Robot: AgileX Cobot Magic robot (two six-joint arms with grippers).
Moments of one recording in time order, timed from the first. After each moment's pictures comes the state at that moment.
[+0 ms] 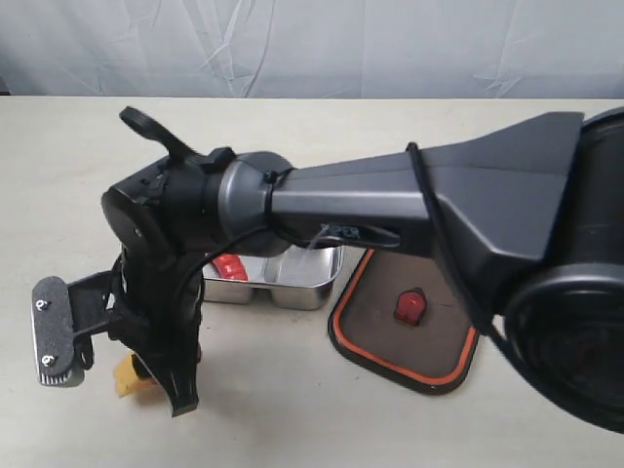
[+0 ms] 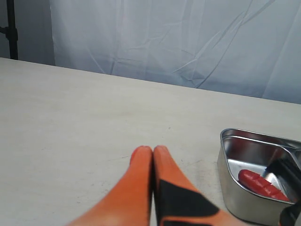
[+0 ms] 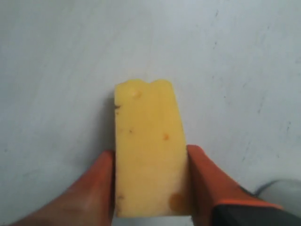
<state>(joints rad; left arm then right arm) 0.01 0.00 0.00 -0.19 0.23 -0.02 1.20 2.21 -1.67 0.17 0.84 -1.09</state>
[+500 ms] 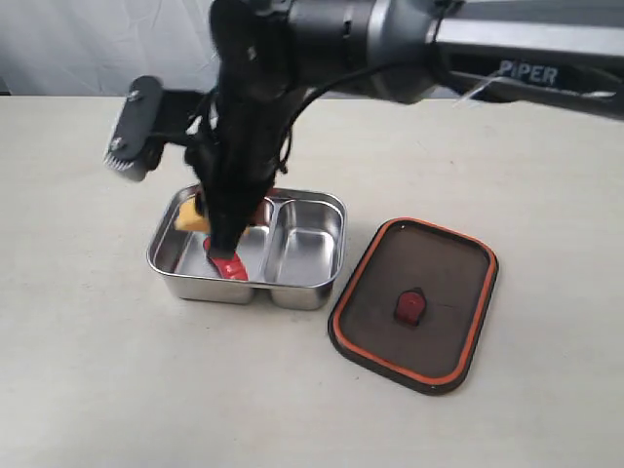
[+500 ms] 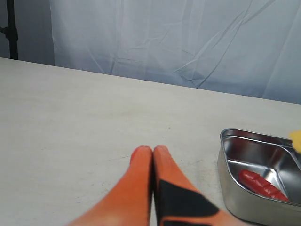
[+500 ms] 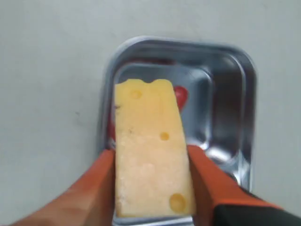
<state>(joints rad) 0.01 0.00 0.00 -0.19 0.23 -0.02 0.98 2.00 -1.67 0.06 0.90 -0.73</state>
